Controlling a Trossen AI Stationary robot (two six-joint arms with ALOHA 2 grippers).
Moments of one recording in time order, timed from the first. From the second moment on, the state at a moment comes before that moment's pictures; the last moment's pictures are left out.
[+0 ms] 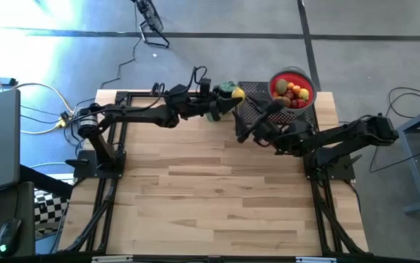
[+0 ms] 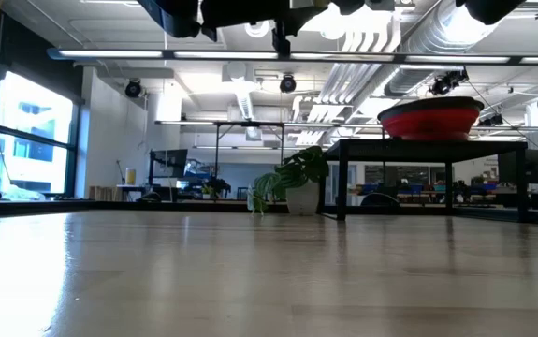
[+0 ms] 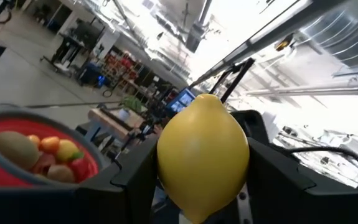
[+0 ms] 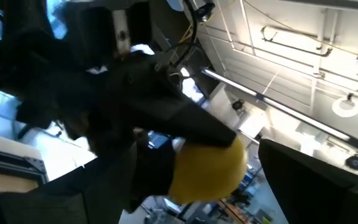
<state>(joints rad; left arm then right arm) 0.27 1.70 1.28 0.80 0.12 -0.69 0.05 1.28 0.71 1.07 0.65 -1.02</state>
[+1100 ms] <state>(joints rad) 0.21 1.72 1.28 0.81 0.08 -0.67 0.04 1.28 0.71 1.08 0.65 -1.06</state>
